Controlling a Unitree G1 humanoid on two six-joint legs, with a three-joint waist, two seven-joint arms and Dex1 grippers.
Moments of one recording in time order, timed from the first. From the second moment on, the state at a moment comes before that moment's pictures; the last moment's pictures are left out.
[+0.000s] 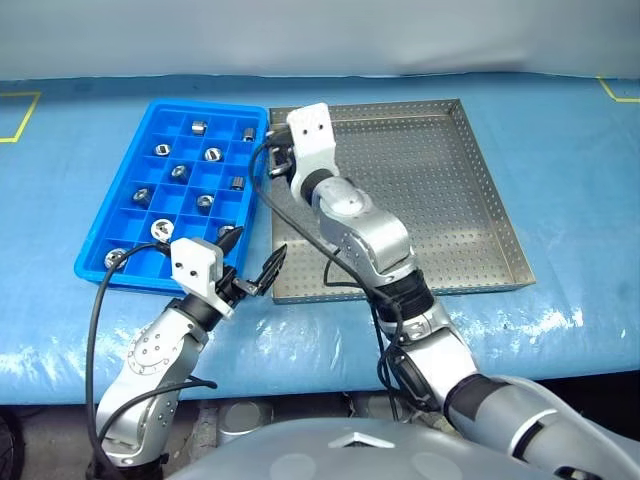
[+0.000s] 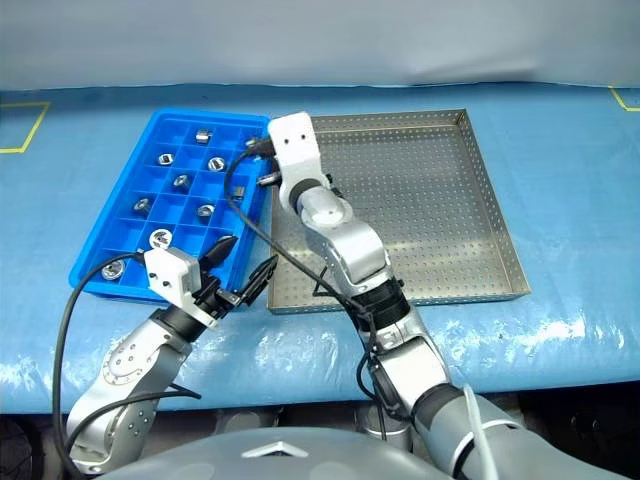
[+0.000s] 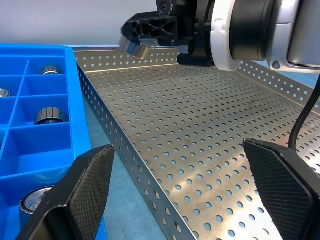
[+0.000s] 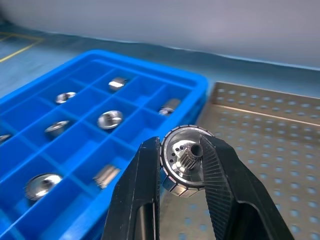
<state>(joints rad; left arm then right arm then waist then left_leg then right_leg) 0.30 0.30 -0.05 -0.66 -0.39 0.40 -0.32 -0.67 0.11 0.31 0.03 0.22 0.71 -0.02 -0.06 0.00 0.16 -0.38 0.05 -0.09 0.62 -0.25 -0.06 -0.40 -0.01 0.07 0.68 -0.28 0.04</state>
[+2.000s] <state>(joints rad) 0.71 0.22 0.18 -0.90 -0.33 0.24 -0.24 -0.66 0.13 0.40 0.15 0.28 0.69 0.57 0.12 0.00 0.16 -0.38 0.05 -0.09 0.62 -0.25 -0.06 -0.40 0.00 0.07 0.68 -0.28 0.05</state>
